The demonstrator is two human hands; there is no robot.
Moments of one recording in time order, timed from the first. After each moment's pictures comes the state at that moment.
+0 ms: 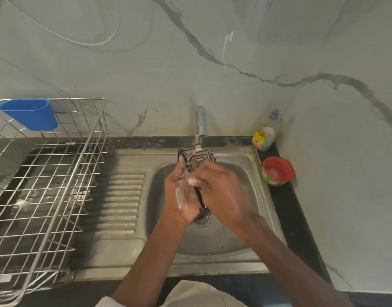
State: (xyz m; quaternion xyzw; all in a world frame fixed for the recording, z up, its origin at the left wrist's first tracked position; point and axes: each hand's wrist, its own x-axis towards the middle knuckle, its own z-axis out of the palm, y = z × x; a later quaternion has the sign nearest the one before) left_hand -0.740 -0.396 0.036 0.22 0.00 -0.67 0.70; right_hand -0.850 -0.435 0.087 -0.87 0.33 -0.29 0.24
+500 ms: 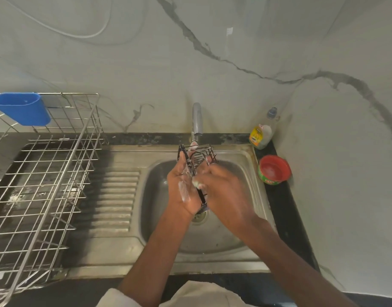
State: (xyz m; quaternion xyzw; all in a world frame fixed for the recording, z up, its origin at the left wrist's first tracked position) left_hand -0.752 -0.425 0.025 0.28 0.03 -0.64 0.72; right_hand -0.875 -0.447 0.074 -0.90 0.32 -0.22 0.20
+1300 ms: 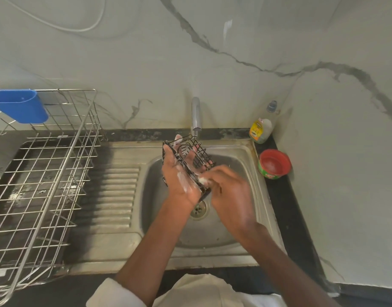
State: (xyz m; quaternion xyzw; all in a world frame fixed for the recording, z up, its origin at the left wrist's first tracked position) left_hand -0.747 -0.432 0.040 0.32 0.04 -0.56 0.76; right_hand -0.882 -0.432 0.049 -0.83 0.36 -0.37 0.23
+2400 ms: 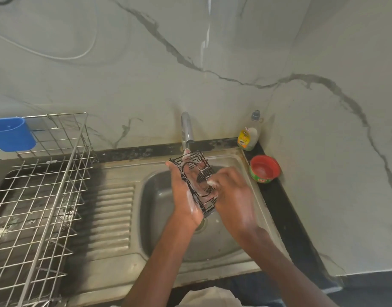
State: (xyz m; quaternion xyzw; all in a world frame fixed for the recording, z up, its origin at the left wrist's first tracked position) left_hand -0.759 -0.423 0.024 0.39 -0.04 -0.61 0.69; right_hand -0.884 -0.437 0.048 -0.81 0.45 -0.37 0.13
